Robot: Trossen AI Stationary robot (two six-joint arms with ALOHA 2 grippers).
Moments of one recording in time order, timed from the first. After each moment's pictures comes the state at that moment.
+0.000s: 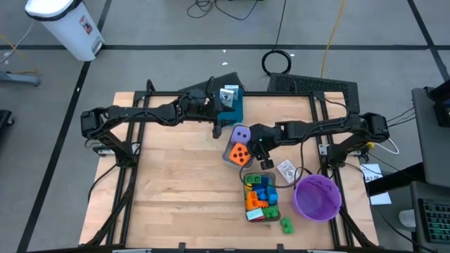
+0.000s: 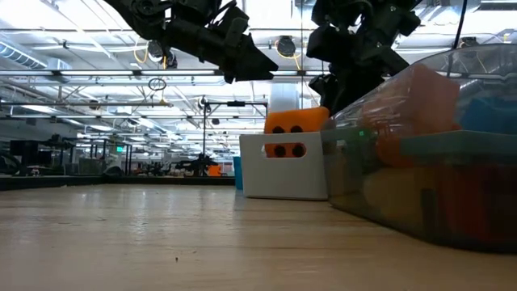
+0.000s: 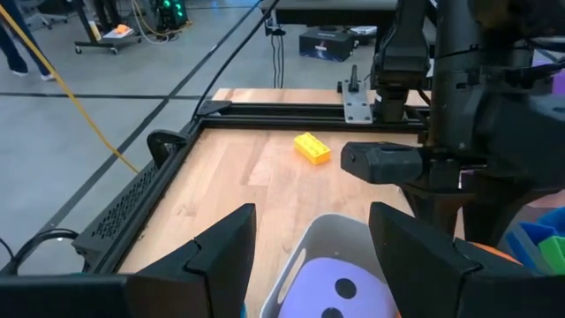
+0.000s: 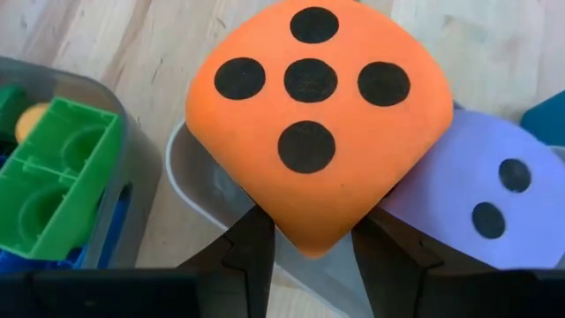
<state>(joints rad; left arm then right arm) 0.33 1.57 1.04 0.23 0.21 0.13 -0.07 1.49 1.00 -0.48 -0.08 -0.33</state>
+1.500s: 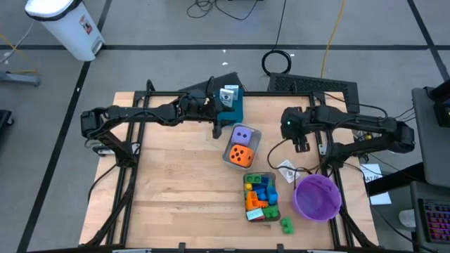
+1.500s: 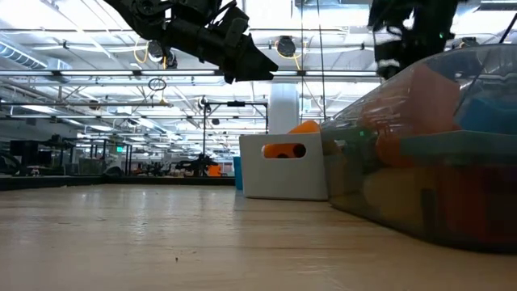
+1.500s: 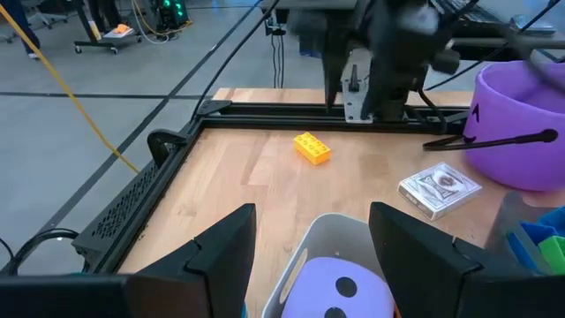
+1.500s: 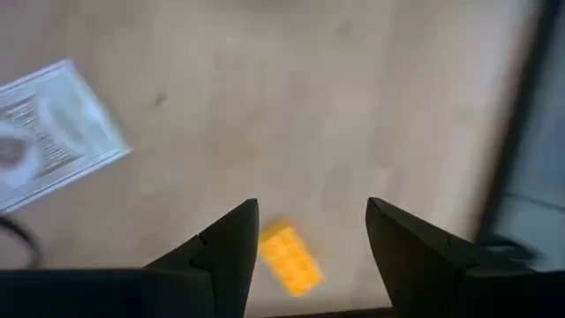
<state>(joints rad) 0.33 1.57 1.04 0.23 0.21 0.13 -0.27 1.12 0.96 -1.10 0.19 -0.47</state>
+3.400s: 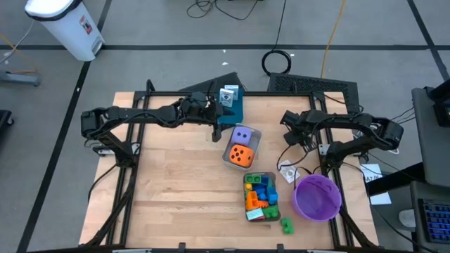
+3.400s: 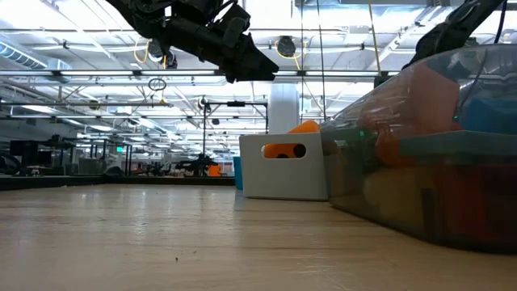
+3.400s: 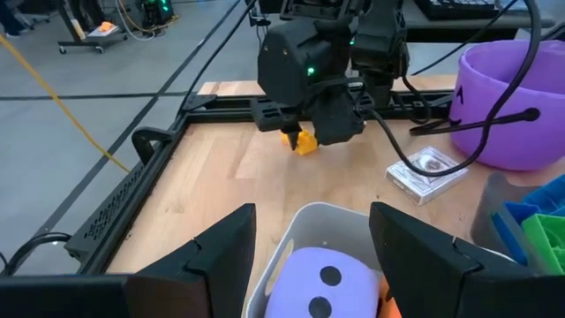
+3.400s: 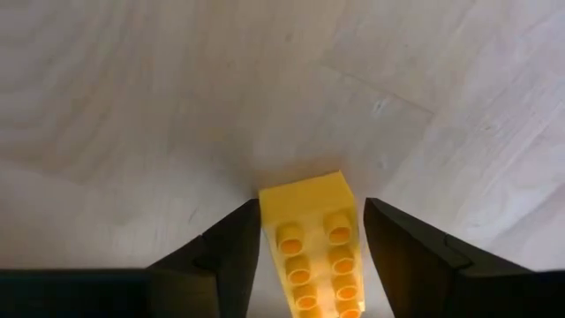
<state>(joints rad) 0.30 1.57 1.04 0.21 0.21 0.16 -0.57 1.31 0.58 -0.82 0.23 -0.99</state>
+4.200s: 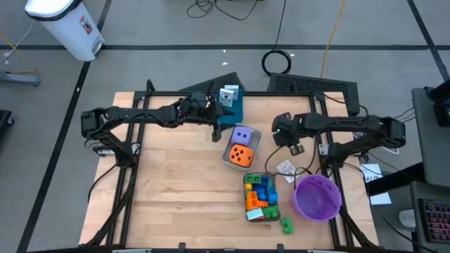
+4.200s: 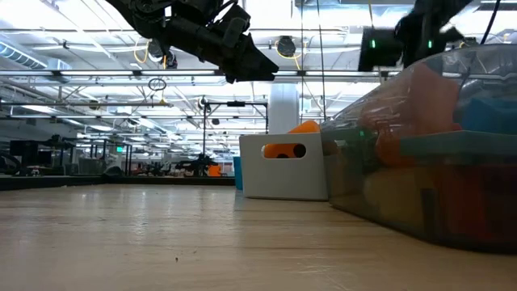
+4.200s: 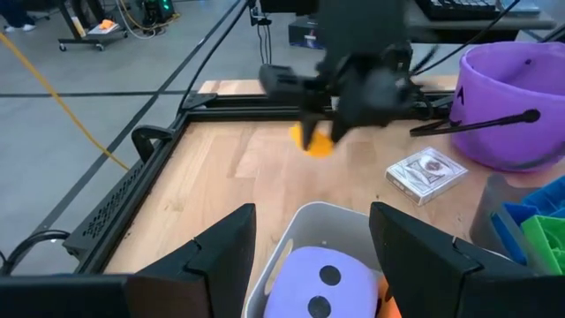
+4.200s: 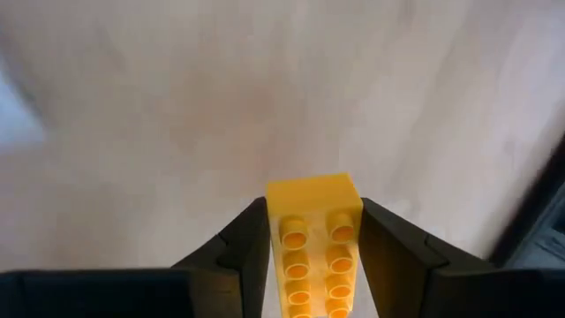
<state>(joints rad) 0.30 1.57 1.04 0.20 0.21 0.15 -0.29 1.27 0.78 -0.88 0.26 -0.68</state>
